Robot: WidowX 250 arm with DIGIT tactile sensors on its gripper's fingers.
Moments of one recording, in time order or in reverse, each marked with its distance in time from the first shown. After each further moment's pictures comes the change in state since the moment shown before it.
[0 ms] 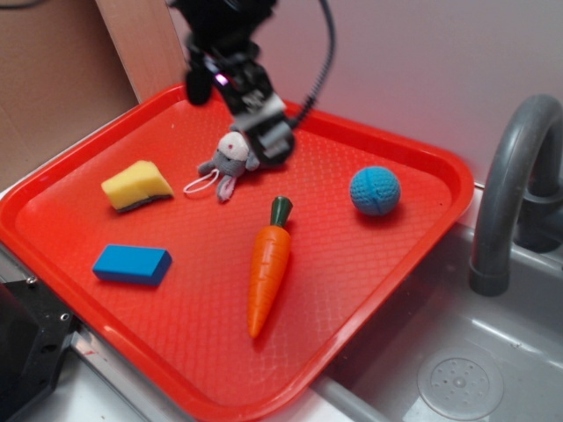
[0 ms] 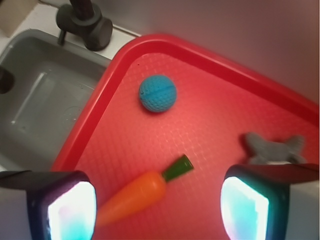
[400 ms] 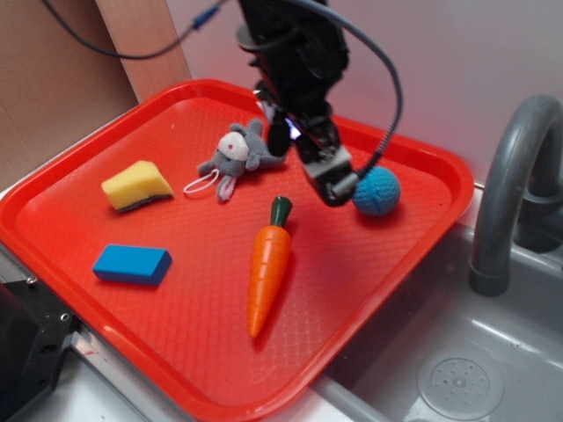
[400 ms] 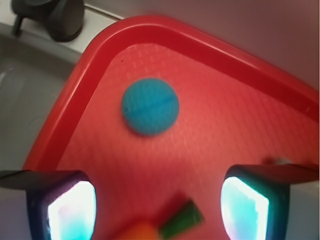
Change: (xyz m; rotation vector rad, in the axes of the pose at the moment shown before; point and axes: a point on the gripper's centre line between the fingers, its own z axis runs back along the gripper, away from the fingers) arm 0.024 0.004 -0.051 0.047 0.026 0.012
